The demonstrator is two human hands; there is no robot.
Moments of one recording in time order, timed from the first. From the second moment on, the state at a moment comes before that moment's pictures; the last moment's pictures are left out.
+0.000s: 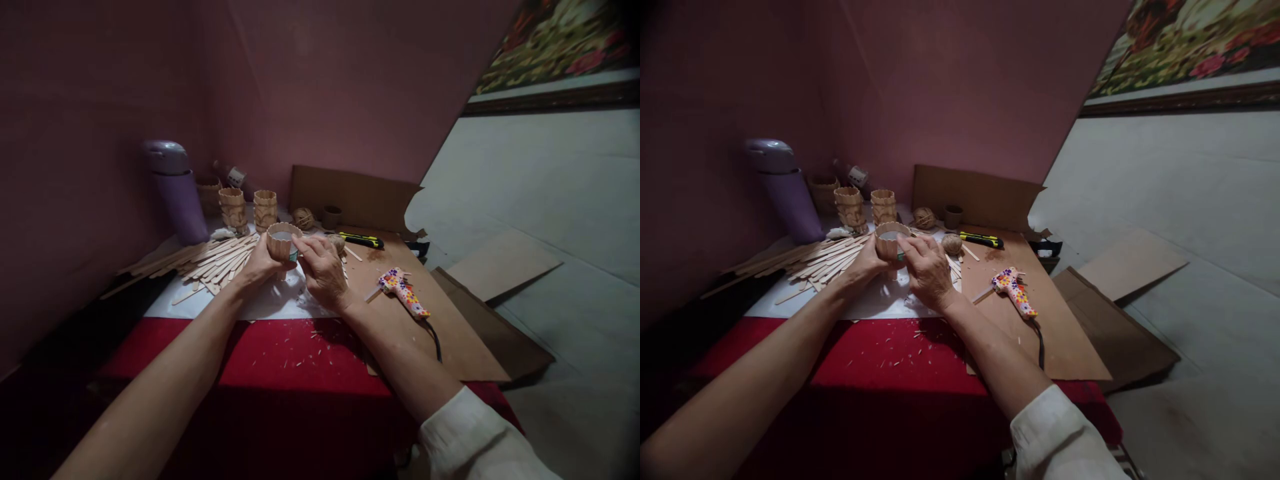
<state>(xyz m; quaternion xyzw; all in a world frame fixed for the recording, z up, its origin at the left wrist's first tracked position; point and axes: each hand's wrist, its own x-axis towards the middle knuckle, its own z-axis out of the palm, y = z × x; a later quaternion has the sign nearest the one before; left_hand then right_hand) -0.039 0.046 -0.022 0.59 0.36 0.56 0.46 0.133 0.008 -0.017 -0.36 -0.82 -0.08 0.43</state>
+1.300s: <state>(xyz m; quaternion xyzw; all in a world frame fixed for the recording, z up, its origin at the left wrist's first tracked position) -0.036 0.040 -0.018 0.53 0.34 0.60 0.50 0.138 0.005 -0.033 -0.38 -0.79 -0.13 0.47</state>
